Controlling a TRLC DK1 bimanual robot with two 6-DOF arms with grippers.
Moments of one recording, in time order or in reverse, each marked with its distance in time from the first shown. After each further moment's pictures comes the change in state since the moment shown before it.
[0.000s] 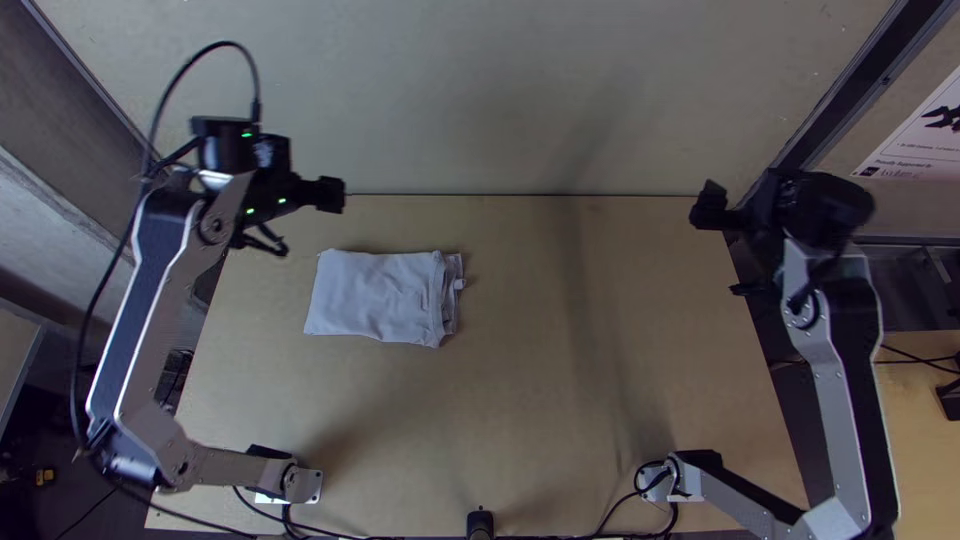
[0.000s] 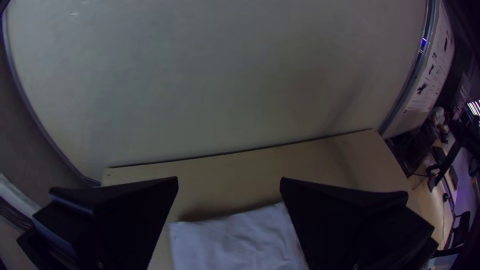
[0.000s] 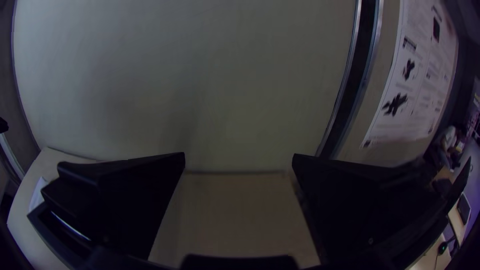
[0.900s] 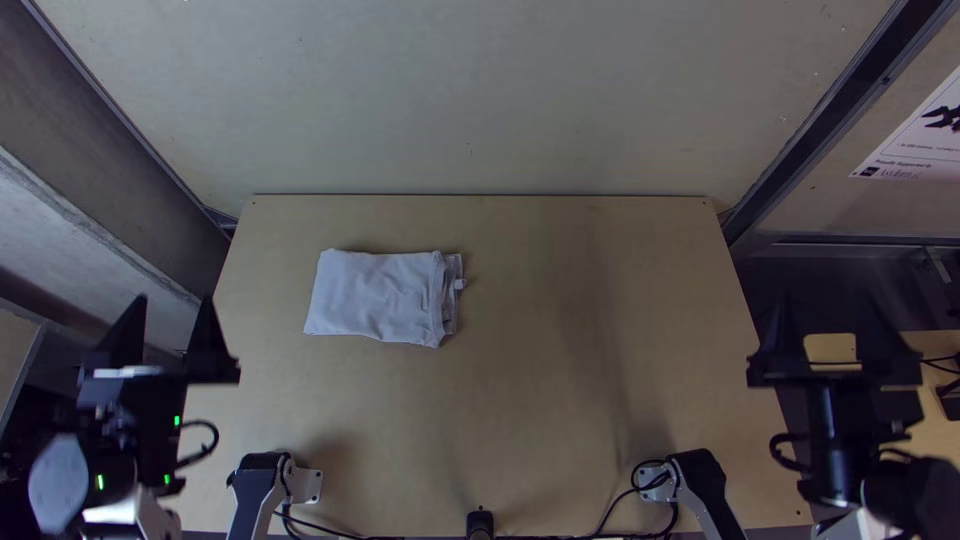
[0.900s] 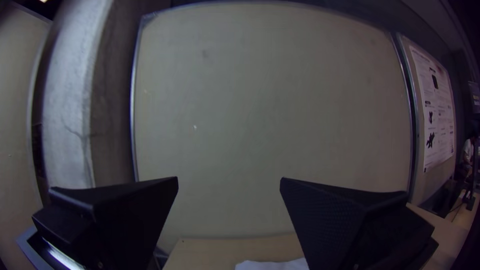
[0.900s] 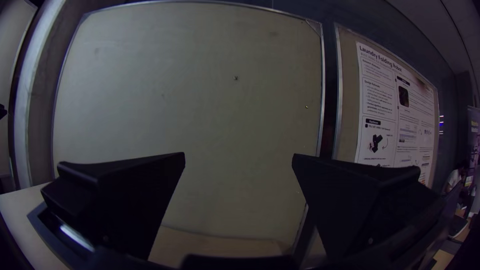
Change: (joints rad) left arm 0.254 -1.159 -0.935 0.493 -0.003 0.084; right arm 0.119 -0.832 -0.456 0.190 0.000 -0.133
